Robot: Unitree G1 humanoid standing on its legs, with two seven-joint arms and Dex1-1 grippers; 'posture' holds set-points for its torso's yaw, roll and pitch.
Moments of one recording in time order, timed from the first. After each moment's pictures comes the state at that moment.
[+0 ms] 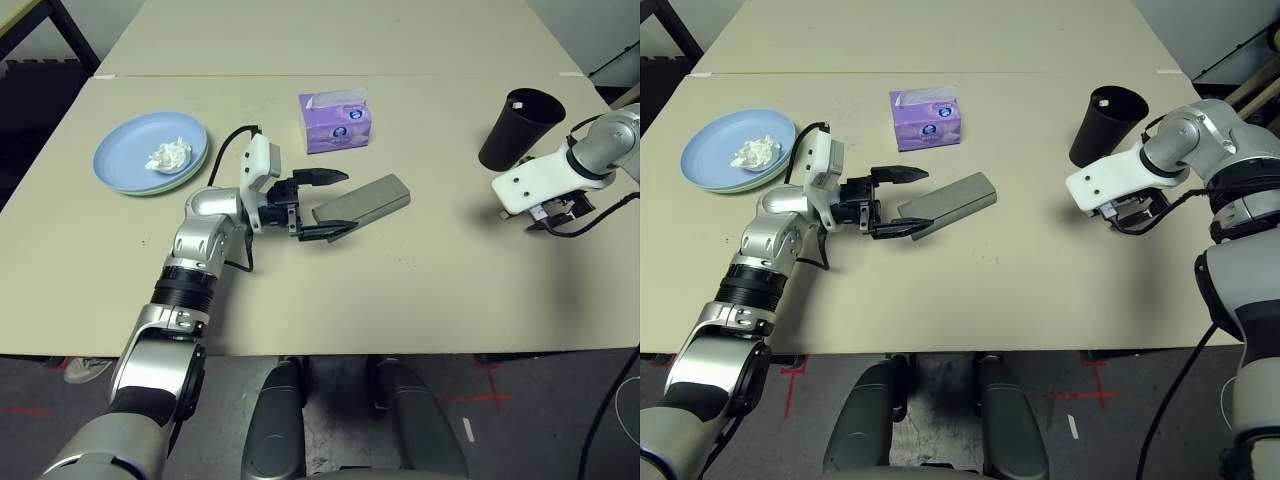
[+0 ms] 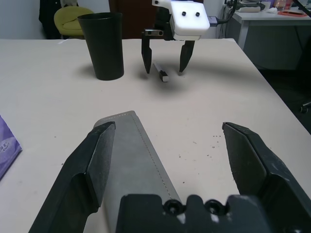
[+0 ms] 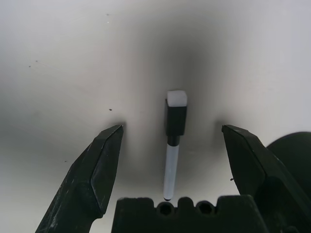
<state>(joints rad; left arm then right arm) -0.74 0.38 -0.06 0.44 -0.33 -0.02 -1.33 -1.28 -0.83 0.57 1.23 -0.62 -0.75 1.29</state>
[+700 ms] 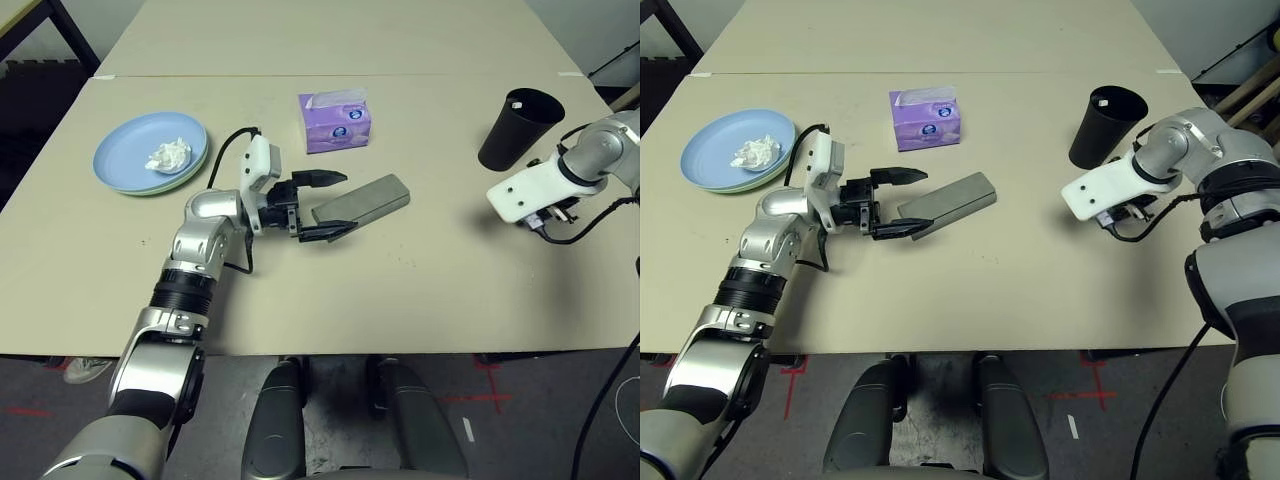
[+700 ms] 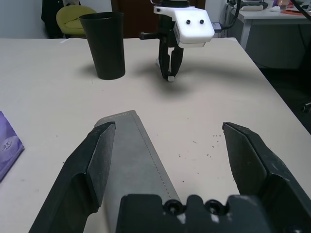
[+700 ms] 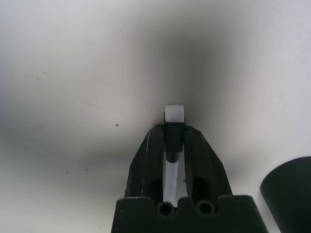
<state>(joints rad) -0.73 0.39 -0.06 0.41 -0.33 0.00 -1.32 -1.28 -0.80 0.57 1.26 -0.63 -0.78 1.31</state>
